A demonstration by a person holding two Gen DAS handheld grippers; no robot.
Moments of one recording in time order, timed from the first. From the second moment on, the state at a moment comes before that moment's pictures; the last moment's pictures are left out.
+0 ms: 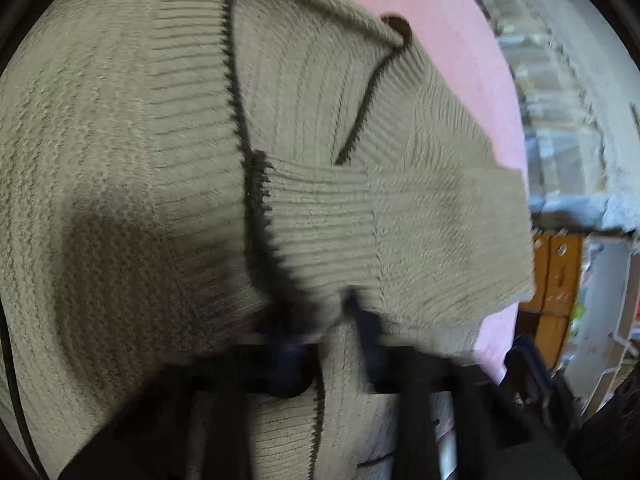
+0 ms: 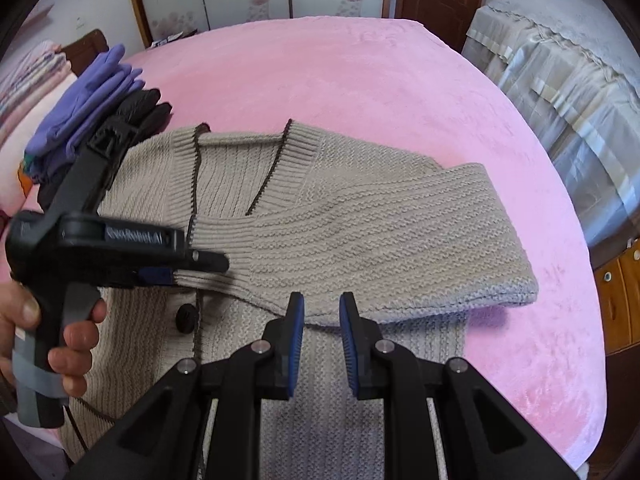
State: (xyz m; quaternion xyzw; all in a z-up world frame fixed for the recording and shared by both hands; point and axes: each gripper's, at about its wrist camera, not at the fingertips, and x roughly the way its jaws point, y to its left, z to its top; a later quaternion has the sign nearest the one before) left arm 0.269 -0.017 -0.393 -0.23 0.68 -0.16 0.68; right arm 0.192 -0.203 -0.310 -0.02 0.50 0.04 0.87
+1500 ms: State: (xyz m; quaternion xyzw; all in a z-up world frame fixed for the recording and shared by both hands) left arm 0.281 0.104 -0.361 -0.08 0.57 0.06 0.81; right arm 0.258 -0.275 -0.373 -0.05 0.51 -0.09 0.85
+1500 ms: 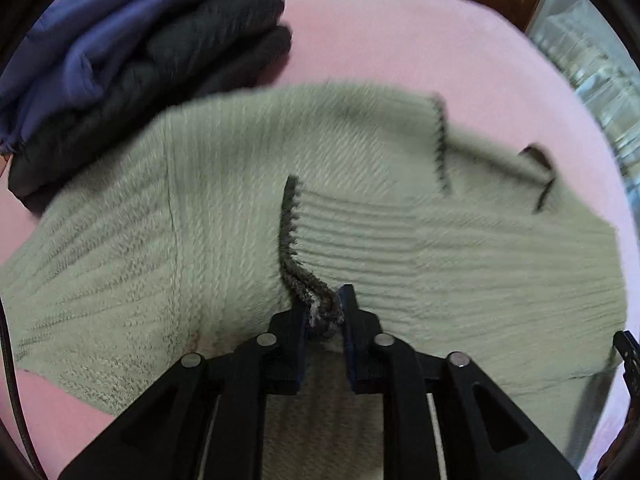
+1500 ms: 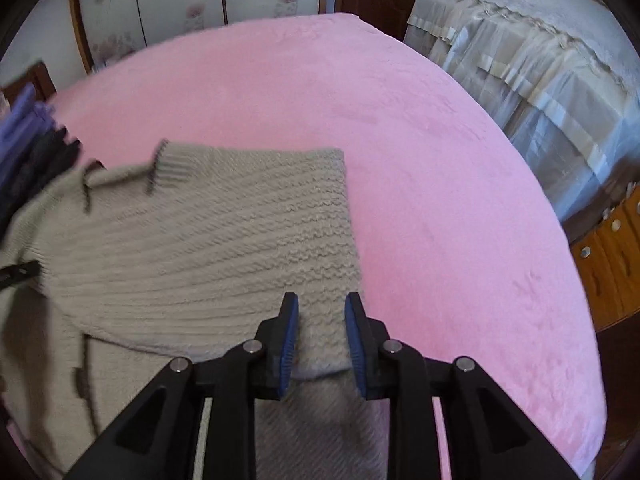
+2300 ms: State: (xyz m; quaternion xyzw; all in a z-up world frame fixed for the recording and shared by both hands) left arm 0.217 0.079 -0.184 -0.10 0.53 0.00 0.84; right arm 0.205 -0.209 -0.241 0.02 0.51 -0.03 0.86
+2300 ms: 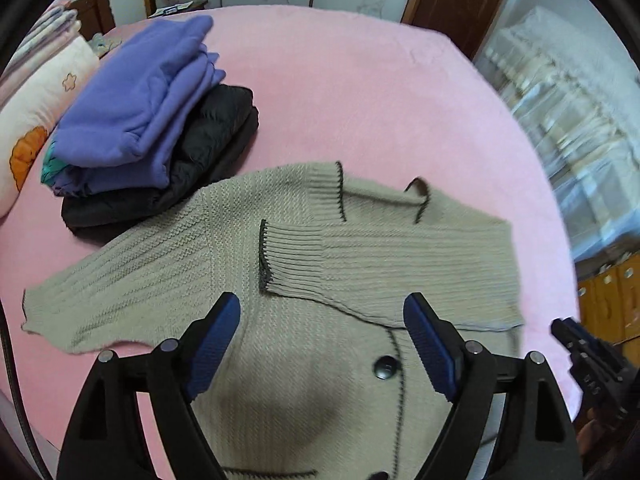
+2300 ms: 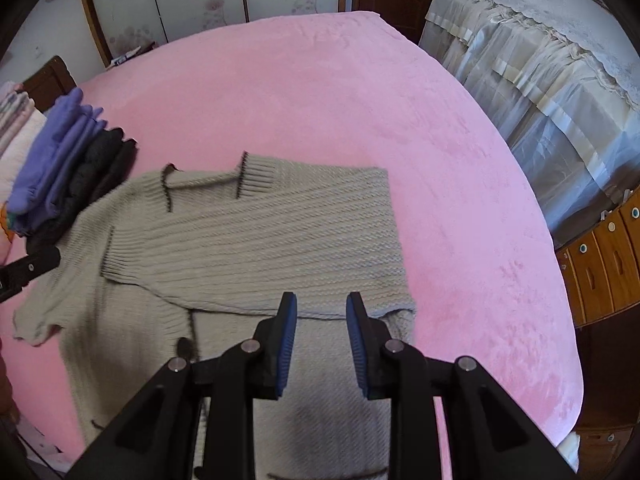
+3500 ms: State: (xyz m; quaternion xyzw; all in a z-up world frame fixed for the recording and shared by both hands) left arm 0.015 0.169 -0.106 -0.22 0.48 0.18 0.83; right arm 0.146 -0.062 -0.171 -0.04 0.49 0.24 0.84
